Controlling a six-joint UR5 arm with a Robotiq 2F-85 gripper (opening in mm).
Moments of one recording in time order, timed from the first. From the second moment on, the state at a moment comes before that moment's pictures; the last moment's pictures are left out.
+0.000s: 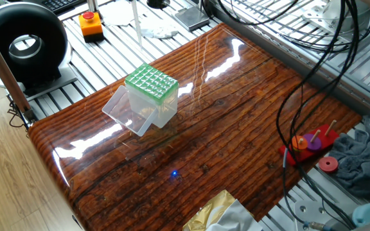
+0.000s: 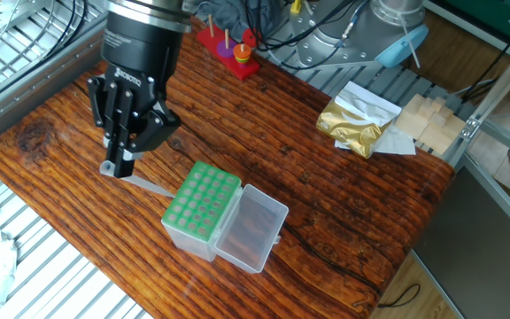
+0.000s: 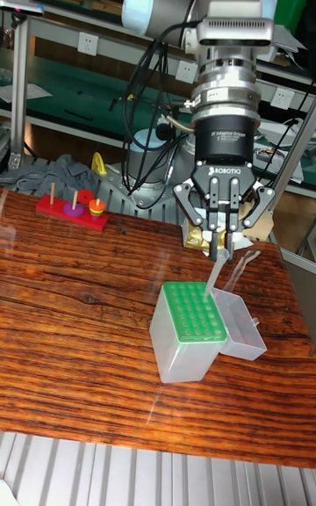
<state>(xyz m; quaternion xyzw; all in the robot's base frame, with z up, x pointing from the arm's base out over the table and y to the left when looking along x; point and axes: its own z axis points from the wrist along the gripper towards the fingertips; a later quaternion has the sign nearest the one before) 0.685 0.067 0.313 0.05 0.93 0.11 0.35</state>
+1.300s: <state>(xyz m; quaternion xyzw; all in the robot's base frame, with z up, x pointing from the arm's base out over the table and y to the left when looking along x) 0.666 0.057 0.291 0.04 0.92 0.08 0.38</state>
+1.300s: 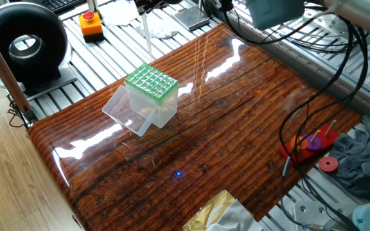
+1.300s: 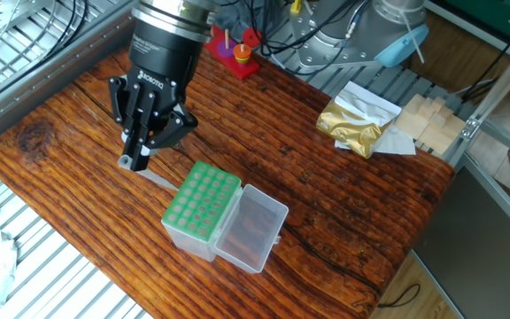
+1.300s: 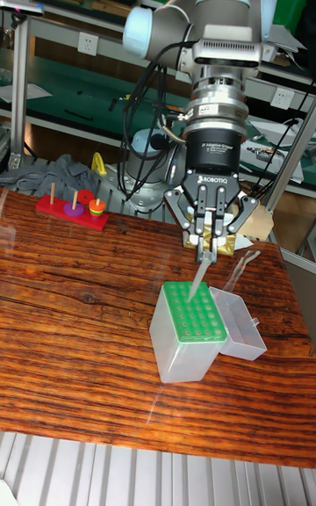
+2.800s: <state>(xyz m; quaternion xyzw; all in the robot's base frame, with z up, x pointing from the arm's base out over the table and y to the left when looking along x) 0.677 0.069 0.284 0.06 0.90 0.08 0.43</state>
